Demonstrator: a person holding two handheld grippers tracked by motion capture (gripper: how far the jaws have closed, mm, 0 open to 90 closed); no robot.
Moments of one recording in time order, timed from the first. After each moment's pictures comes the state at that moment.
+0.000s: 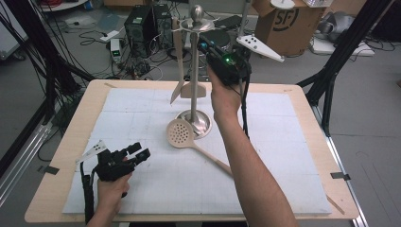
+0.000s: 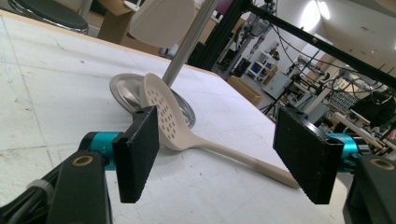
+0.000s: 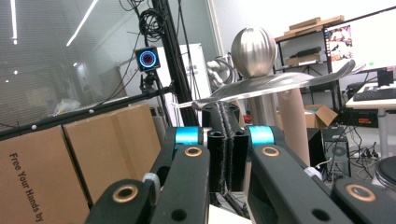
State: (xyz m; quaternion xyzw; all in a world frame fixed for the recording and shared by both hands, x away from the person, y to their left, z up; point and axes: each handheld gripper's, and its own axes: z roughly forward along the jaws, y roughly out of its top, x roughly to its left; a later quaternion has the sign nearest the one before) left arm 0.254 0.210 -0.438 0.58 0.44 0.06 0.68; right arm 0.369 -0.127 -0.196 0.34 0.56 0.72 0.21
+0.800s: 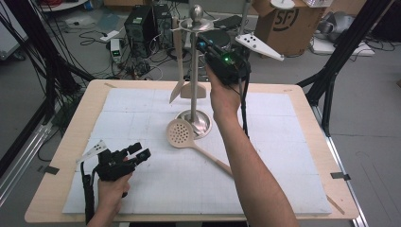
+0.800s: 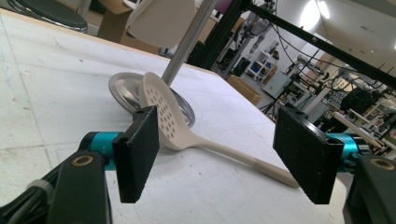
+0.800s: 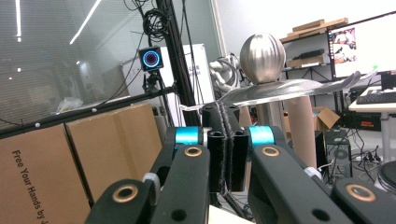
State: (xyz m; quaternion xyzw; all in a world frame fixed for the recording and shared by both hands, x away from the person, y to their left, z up) left arm 0.255 0.210 -0.438 0.59 0.44 0.06 0.67; right arm 0.365 -0.124 -0.192 0.34 0.57 0.72 0.21
